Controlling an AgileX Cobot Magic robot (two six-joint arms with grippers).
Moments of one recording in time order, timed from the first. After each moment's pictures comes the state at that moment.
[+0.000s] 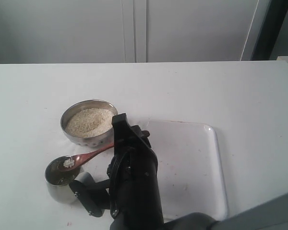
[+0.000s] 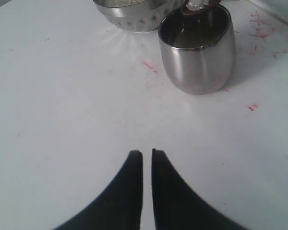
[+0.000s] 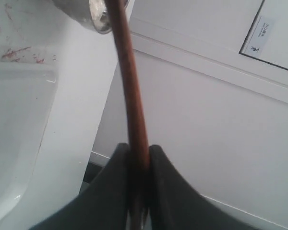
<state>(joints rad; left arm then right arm) -0.16 0.00 -0.02 -0.13 0.39 0.38 1.18 1.89 -0.85 -1.74 1.21 0.73</state>
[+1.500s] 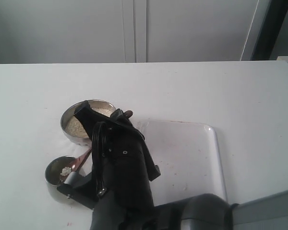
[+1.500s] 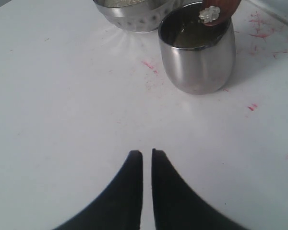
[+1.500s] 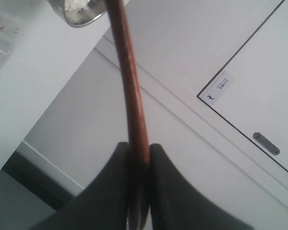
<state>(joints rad) -0.16 0.00 -0.02 -0.13 0.39 0.38 1.18 1.81 -0.93 -1.74 1.14 0.19</state>
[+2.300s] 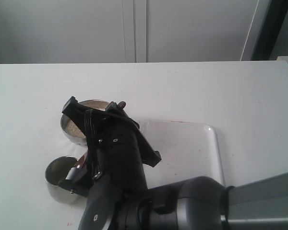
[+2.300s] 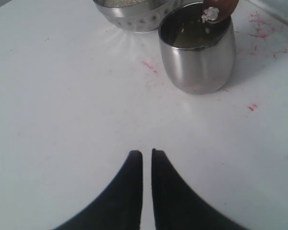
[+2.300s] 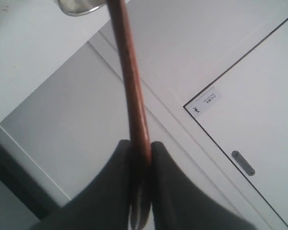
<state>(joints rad) -0.16 0.00 -0.02 -0.13 0.39 0.38 1.15 1.81 -0.98 -1.74 1.08 -0.05</state>
